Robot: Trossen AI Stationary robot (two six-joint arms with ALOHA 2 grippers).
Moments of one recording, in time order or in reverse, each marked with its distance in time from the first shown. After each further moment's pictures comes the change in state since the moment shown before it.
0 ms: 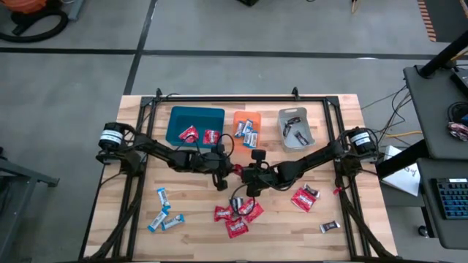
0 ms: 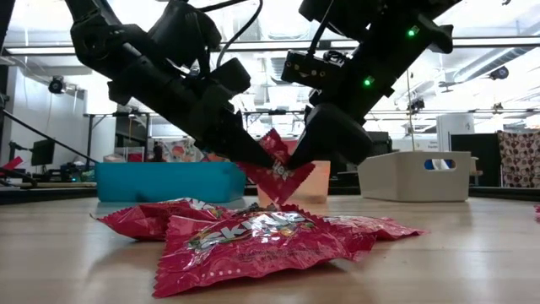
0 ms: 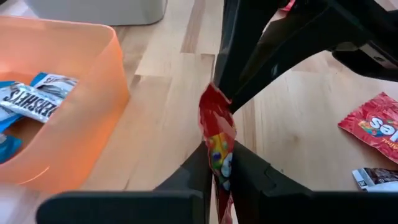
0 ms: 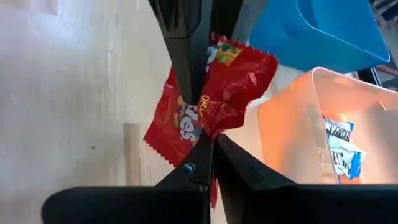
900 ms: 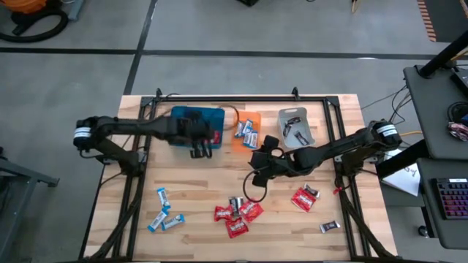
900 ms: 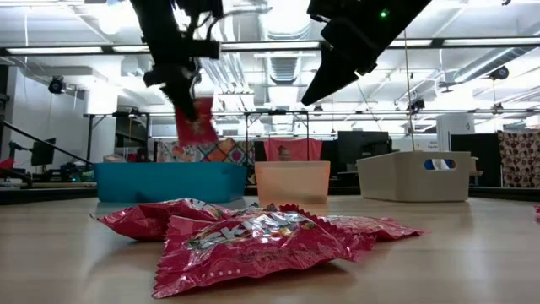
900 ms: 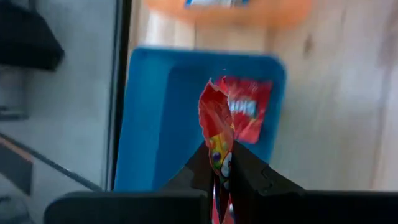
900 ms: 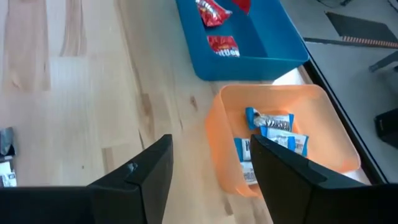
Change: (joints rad) left arm 0.215 -0.293 0.448 -1.378 -0.299 0.261; right arm -0.034 -0.284 0.000 -0.188 -0.006 0.121
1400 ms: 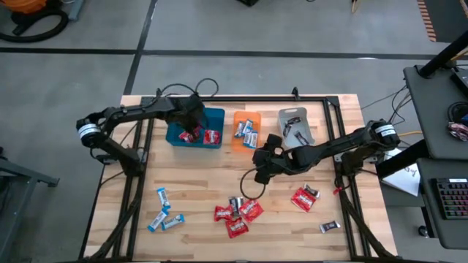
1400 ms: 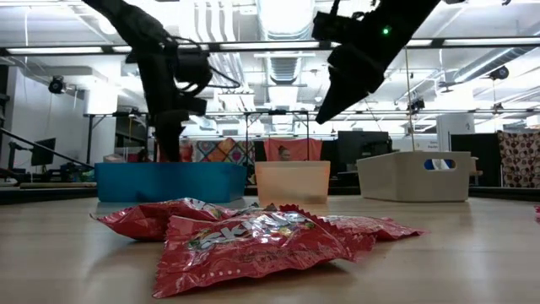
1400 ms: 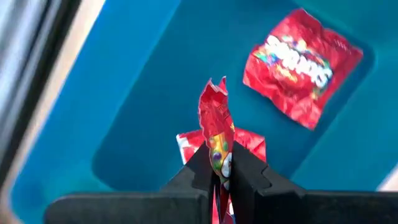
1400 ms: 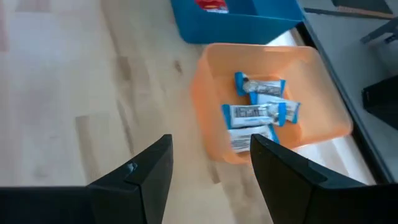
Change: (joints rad) left arm 0.443 0.043 -0.170 0.157 0.353 -0.058; right arm -0.031 0.018 -0.001 -0.119 0.009 0.061
